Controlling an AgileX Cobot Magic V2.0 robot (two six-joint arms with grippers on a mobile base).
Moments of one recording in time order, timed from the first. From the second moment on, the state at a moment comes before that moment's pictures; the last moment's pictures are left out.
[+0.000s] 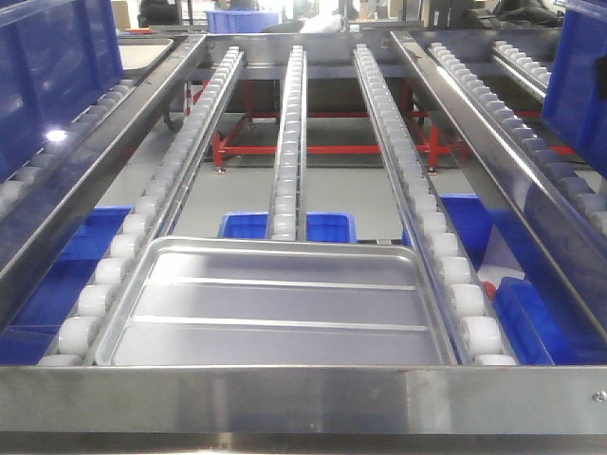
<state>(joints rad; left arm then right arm) -0.44 0.81 -0.68 0.12 0.54 -0.27 0.41 0.79 -0.42 0.04 0.09 0.07</state>
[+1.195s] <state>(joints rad) -0.63 1.55 -1.10 0.12 0.81 -0.62 0.48 1.60 -0.97 -0.02 0.60 0.64</state>
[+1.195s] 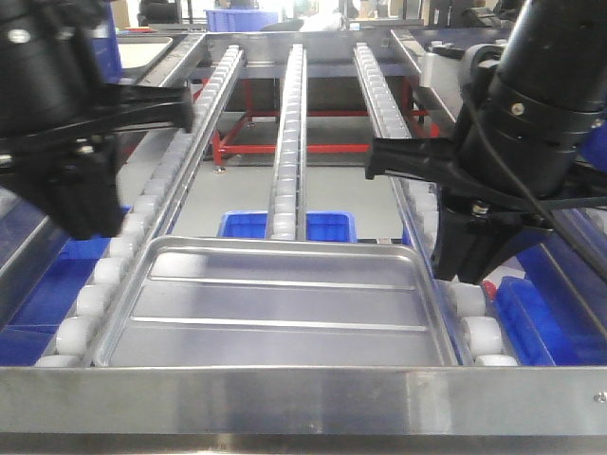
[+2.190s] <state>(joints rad) -0.61 1.64 -1.14 0.08 0.80 -0.53 0.49 1.61 -0.99 -0.05 0.58 0.66</state>
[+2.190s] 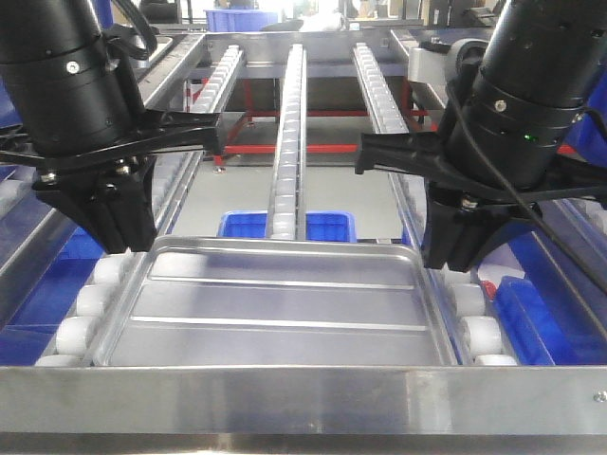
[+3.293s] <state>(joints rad) -0.61 1.72 -1.14 0.10 0.82 -0.53 0.49 1.66 -0.99 -0.05 0.58 0.66</state>
